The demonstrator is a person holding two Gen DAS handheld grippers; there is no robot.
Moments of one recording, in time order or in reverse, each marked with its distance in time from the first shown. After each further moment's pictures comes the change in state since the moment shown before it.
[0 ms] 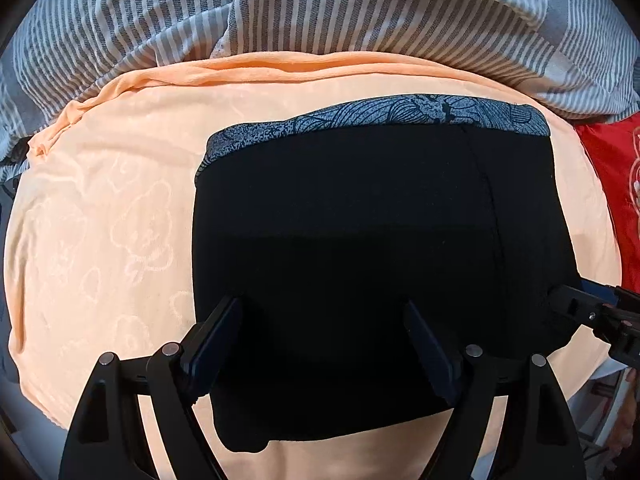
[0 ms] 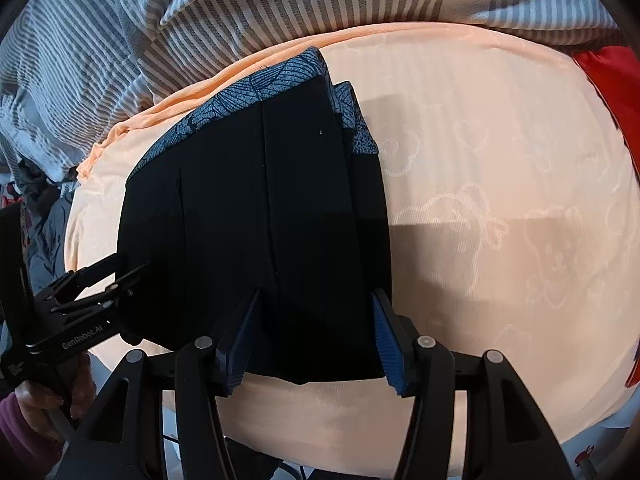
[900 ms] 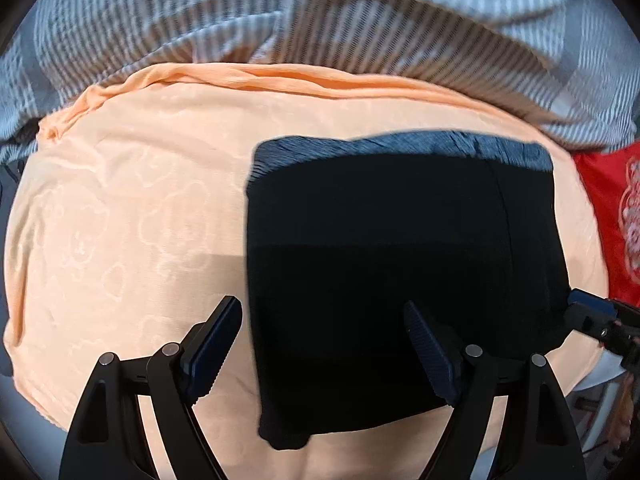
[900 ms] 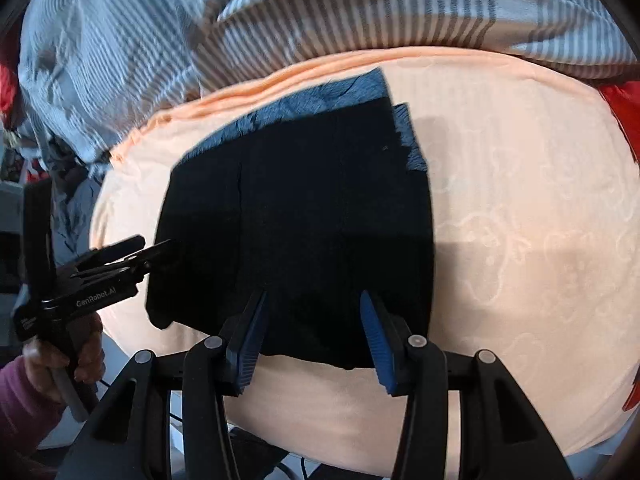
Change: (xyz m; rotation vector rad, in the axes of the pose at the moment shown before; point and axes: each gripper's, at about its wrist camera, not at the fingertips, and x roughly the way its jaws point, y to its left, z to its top) left arm -0.021 0.048 -0.001 -0.079 -0.028 -0.064; right arm -0.024 0.016 0.000 -0.082 -0.030 0.093
